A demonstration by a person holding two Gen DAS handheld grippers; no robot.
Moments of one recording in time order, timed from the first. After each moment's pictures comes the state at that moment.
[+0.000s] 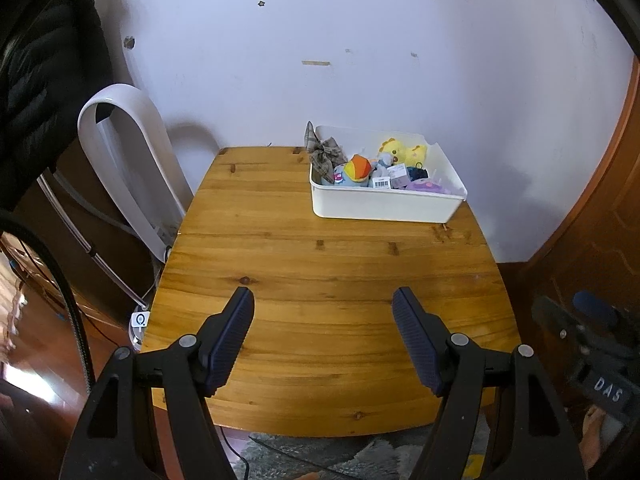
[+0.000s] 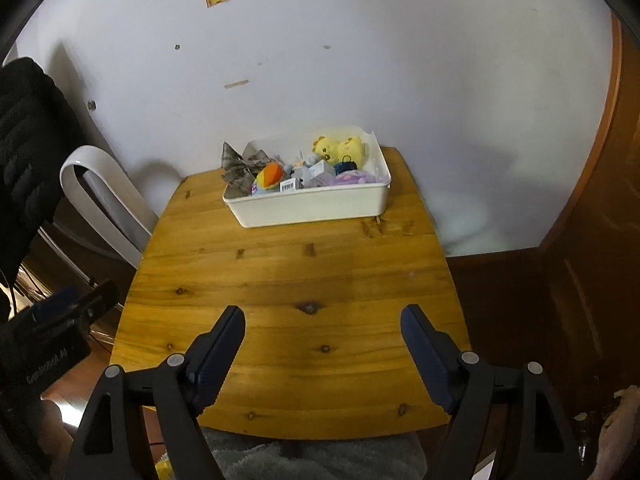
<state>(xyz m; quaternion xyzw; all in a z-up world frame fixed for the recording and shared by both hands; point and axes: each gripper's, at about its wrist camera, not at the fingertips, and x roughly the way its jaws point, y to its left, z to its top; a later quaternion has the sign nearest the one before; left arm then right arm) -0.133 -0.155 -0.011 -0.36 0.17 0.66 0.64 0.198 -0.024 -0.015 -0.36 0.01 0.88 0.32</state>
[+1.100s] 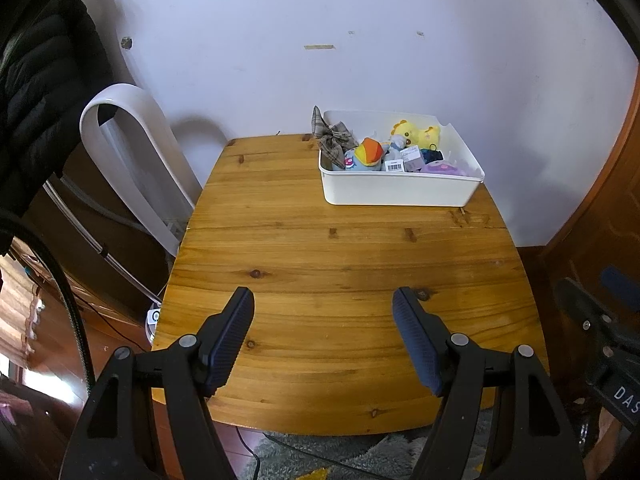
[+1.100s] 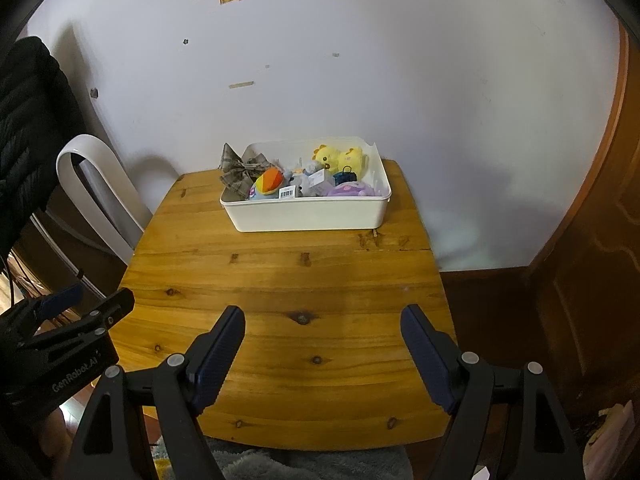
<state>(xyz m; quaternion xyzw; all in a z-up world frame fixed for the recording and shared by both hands) -0.129 -0.145 -0.021 -0.35 0.22 0.65 0.63 0.183 -0.032 -0.015 -0.36 -0.03 0.87 0.33</state>
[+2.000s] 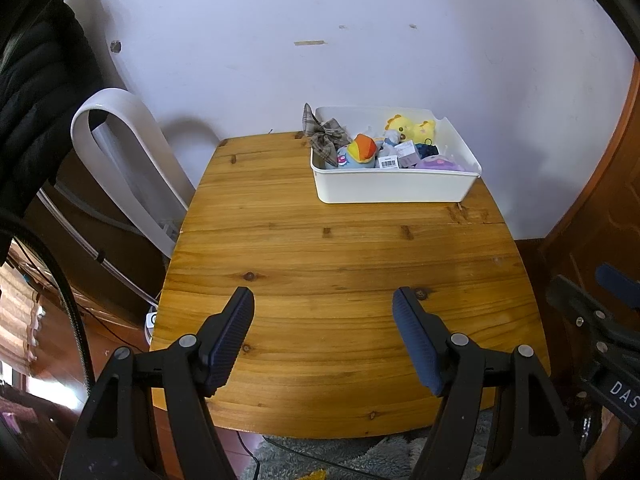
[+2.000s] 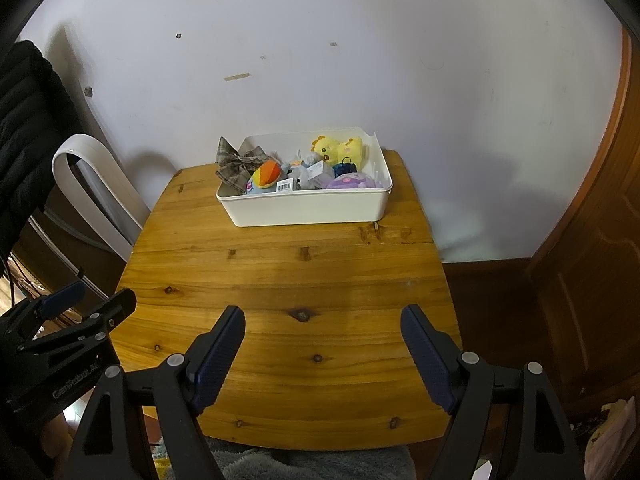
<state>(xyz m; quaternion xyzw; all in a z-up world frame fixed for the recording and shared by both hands) -0.118 -0.135 -0.021 -0.35 0.24 0.64 0.64 0.177 -0.024 -0.019 -0.38 -0.01 0.87 0.33</state>
